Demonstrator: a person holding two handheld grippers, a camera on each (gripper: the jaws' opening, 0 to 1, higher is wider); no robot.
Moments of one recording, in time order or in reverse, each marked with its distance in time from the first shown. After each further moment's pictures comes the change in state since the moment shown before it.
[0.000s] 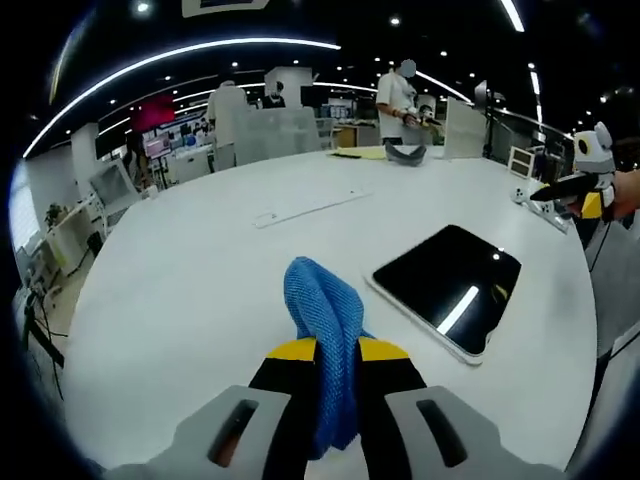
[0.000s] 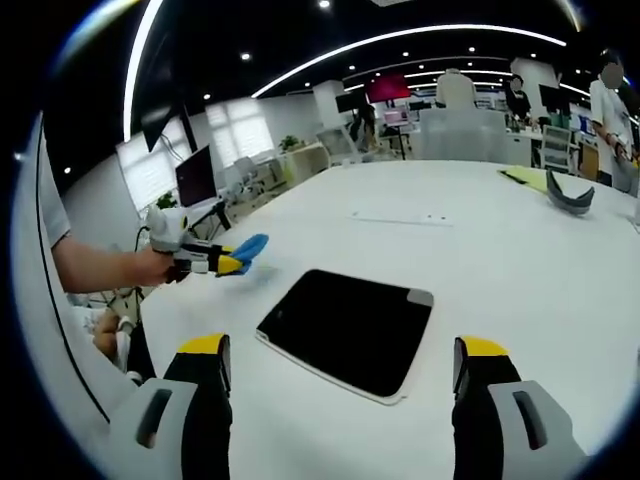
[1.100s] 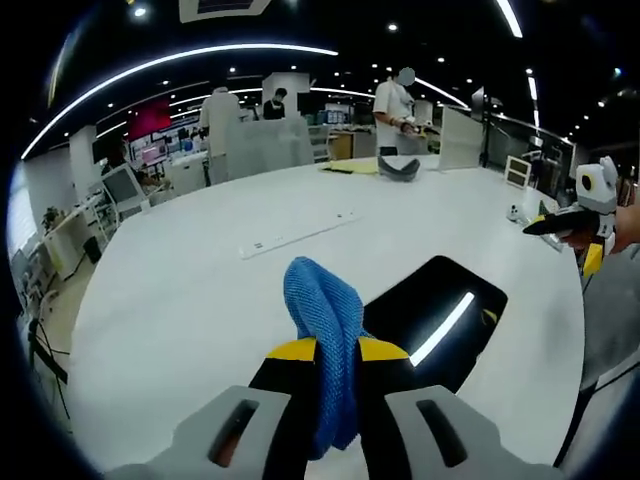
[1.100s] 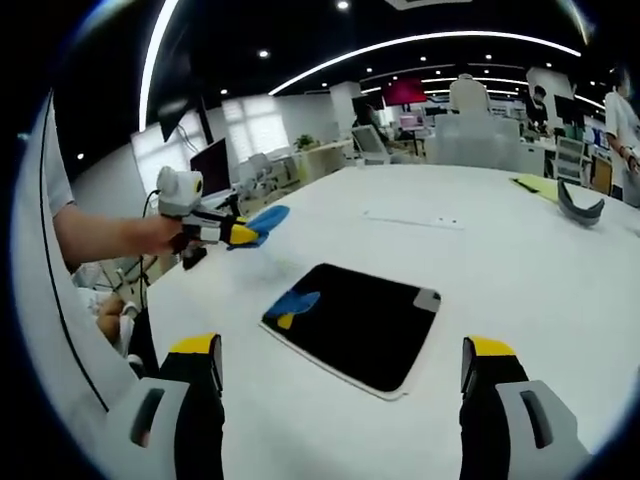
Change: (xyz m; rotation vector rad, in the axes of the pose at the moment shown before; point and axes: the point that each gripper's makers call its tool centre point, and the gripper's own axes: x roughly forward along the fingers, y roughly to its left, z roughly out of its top) left arm 0.014 -0.028 0.041 -0.003 -0.005 -0.022; right arm -0.001 0.001 -0.011 -0.066 0.003 0.051
